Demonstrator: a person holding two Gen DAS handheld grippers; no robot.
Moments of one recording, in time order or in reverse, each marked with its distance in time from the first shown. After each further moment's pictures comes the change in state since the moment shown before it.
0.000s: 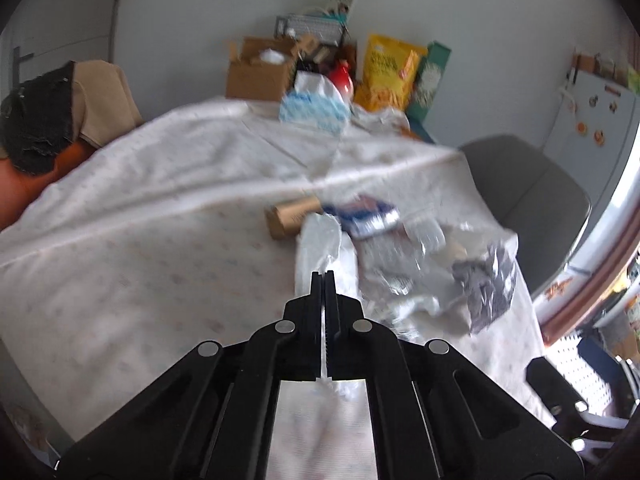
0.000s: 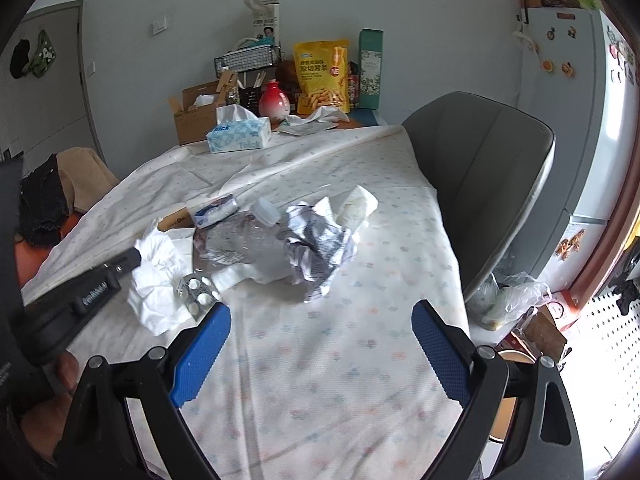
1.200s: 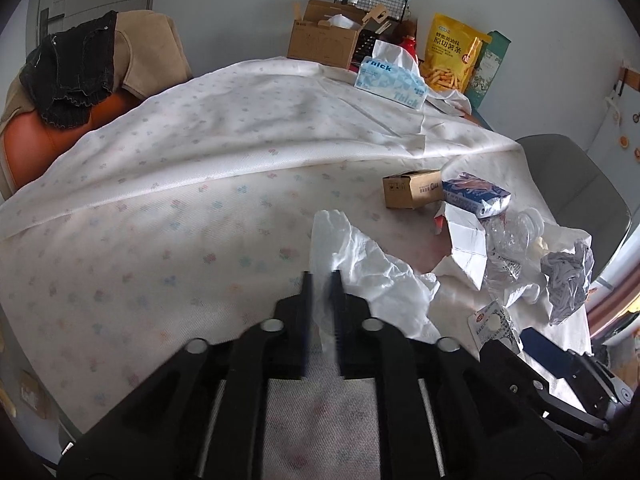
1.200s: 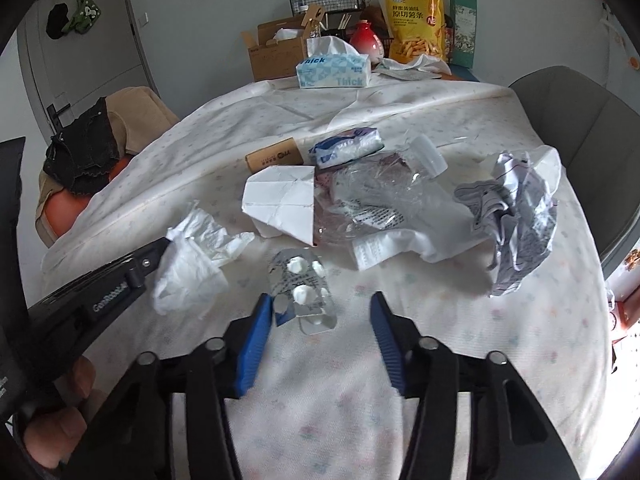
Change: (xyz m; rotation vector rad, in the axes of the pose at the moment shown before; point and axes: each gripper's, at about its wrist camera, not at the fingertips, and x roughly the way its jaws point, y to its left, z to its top) left arm 0.029 0.076 -0.009 -0.087 0.126 0.105; right arm 0.078 0.091 -0.009 -0.101 0.180 0.240
